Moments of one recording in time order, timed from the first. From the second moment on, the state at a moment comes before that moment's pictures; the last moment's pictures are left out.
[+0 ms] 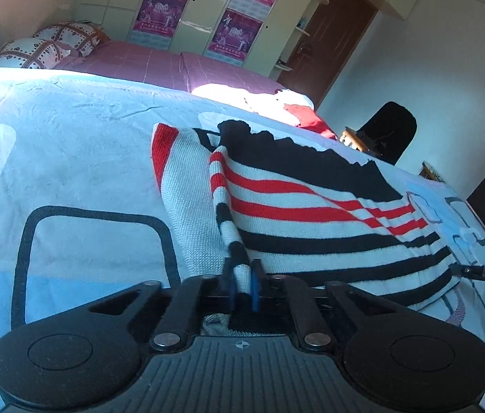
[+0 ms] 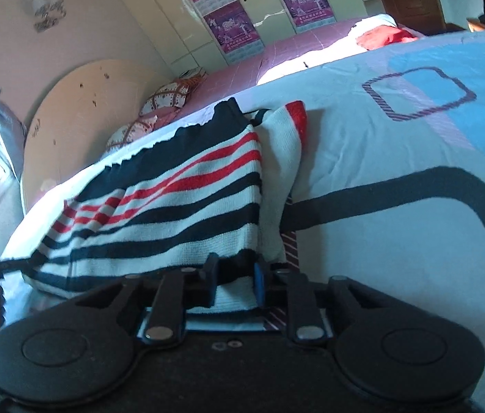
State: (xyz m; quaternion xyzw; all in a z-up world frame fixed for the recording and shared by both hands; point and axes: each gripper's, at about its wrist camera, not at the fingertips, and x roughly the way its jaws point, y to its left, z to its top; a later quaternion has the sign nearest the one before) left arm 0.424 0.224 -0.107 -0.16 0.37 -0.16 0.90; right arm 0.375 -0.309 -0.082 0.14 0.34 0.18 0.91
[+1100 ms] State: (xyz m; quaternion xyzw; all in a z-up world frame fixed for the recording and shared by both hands) left arm 0.411 0.020 -0.103 0.07 0.34 -0.11 0.93; right arm 0.381 -0.147 -0.092 -0.14 0.28 0.09 0.94
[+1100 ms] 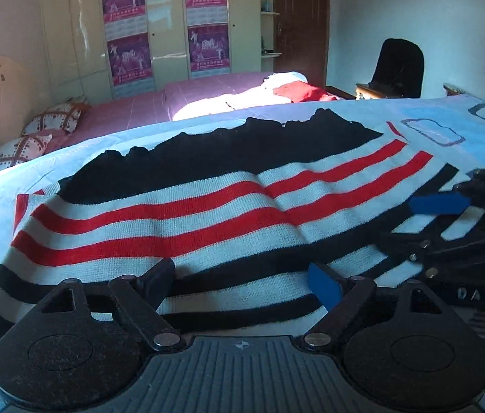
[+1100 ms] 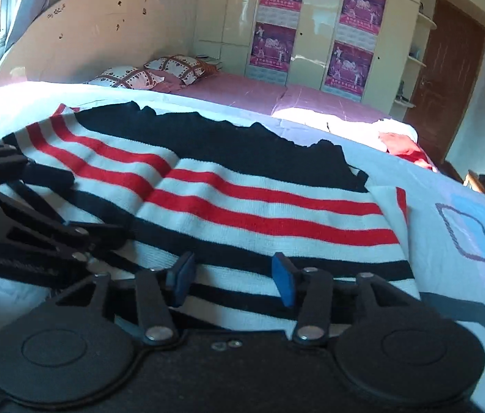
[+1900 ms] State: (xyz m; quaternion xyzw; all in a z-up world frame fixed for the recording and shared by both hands) left arm 0.452 0.070 -0.091 0.05 0.35 -0.07 0.93; right arm 0.432 -0.142 -0.072 -0.11 0.29 0.06 0.95
